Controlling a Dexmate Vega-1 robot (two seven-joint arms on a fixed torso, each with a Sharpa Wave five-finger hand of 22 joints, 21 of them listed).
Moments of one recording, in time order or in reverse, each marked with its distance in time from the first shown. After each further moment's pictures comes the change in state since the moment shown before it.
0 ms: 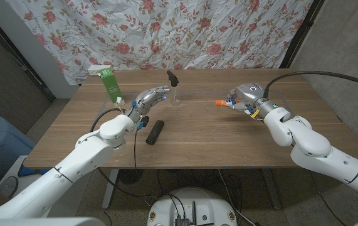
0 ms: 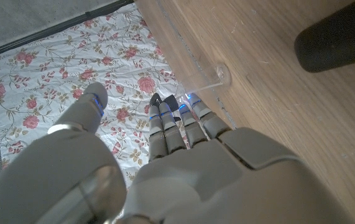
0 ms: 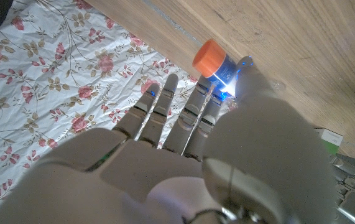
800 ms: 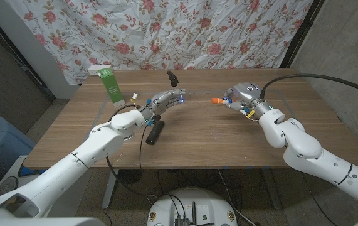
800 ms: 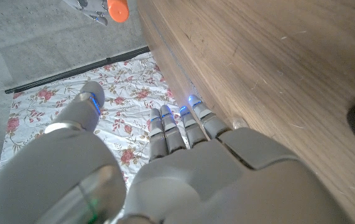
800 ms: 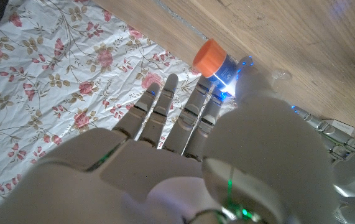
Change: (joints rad) left arm -0.188 -0.054 0.143 0.162 -0.045 0.000 -0.227; left_hand 0.017 -0.017 -0.033 0.006 0.000 -0.029 0.001 -0.015 0.000 -0.025 0.007 -0.013 0.005 -0.025 0.011 -0.004 0.002 -0.020 0.001 0.000 0.000; right arm 0.022 0.068 -0.035 0.036 -0.036 -0.008 -0.041; right_hand 0.000 0.000 -0.004 -0.004 -0.001 0.000 0.000 -0.008 -0.003 0.004 -0.004 -0.007 0.005 0.000 0.000 0.000 0.001 0.004 0.004 0.000 0.000
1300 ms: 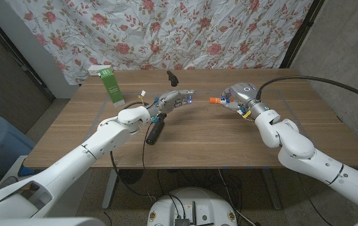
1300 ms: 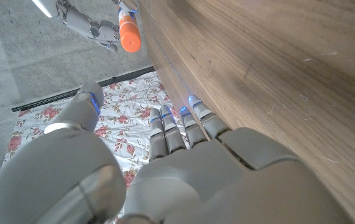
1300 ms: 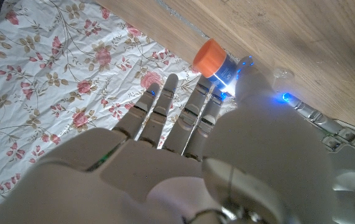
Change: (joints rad) left arm -0.096 -0.037 0.068 0.083 -0.001 0.011 -0.104; left_hand 0.005 -0.005 -0.012 0.004 0.000 -0.005 0.005 0.000 0.000 0.000 0.000 -0.004 0.000 -0.005 0.005 0.000 0.000 -0.003 -0.003 0.000 0.000; right arm 0.033 0.042 -0.040 0.039 -0.033 -0.005 -0.010; right_hand 0.000 0.000 -0.004 -0.004 0.001 0.000 0.000 -0.006 0.000 0.002 -0.002 -0.003 0.000 0.000 0.000 0.000 0.000 0.000 0.000 0.000 0.000
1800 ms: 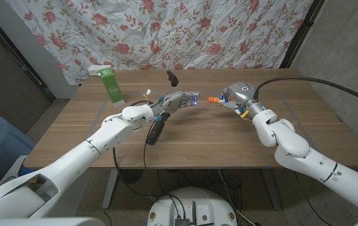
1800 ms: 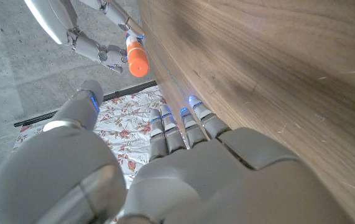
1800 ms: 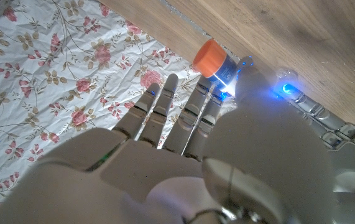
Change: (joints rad) left arm -0.053 -0.020 0.040 0.043 0.007 0.012 -0.068; left_hand 0.017 -0.006 -0.014 -0.008 0.000 -0.013 0.002 0.000 0.000 0.000 0.000 0.000 -0.003 -0.016 0.009 0.000 0.000 -0.014 0.004 0.000 0.000; right arm 0.026 0.024 -0.025 0.032 -0.019 0.002 -0.008; right_hand 0.000 0.000 0.000 0.000 0.000 0.000 0.000 -0.004 0.000 0.000 0.000 -0.003 -0.001 0.000 0.000 0.000 0.000 0.000 0.000 0.000 0.000
